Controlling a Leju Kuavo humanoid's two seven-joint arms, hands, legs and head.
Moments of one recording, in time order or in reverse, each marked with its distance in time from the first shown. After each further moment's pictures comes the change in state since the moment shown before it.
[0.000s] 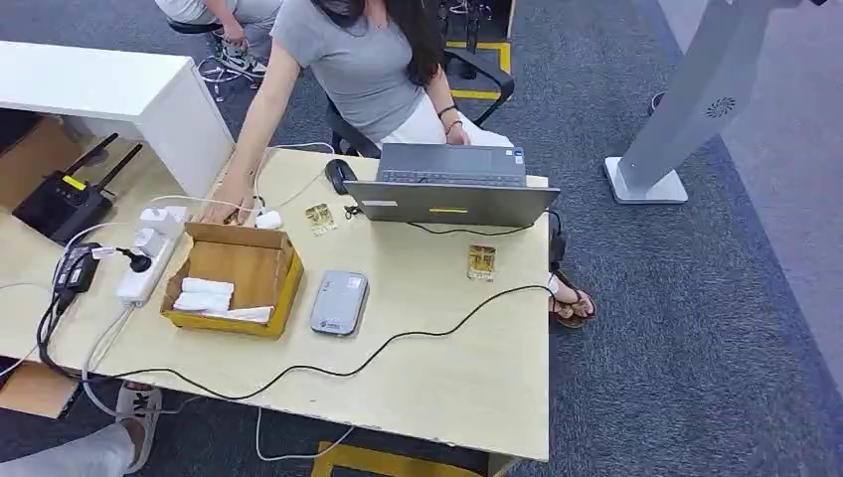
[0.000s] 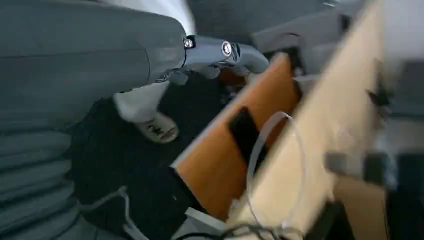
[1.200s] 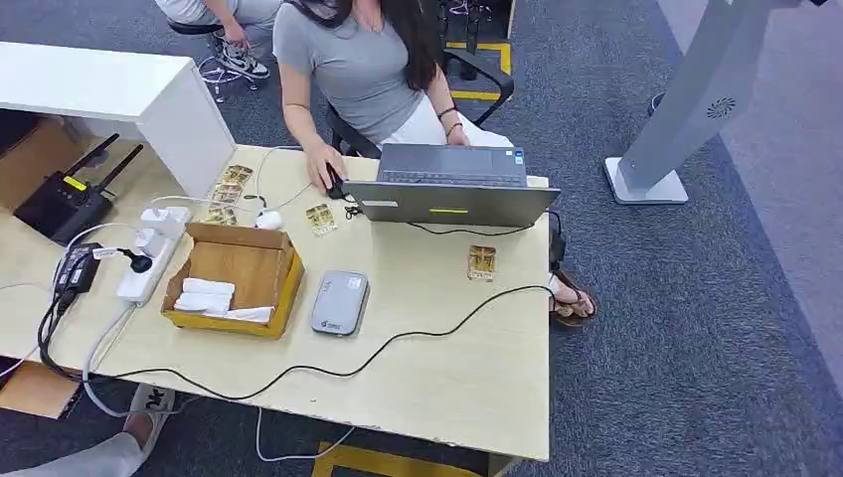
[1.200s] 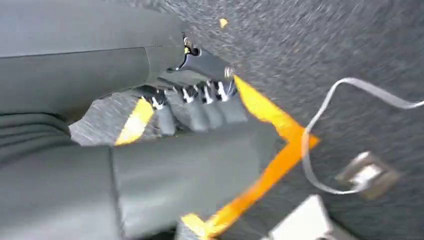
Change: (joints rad) left arm 0.072 -0.015 -0.717 0.657 0.057 0.254 0.246; right arm 0.088 -0.033 0.434 -0.112 -0.633 0.065 -0.085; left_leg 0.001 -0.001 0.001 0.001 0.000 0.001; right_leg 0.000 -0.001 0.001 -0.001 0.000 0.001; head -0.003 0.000
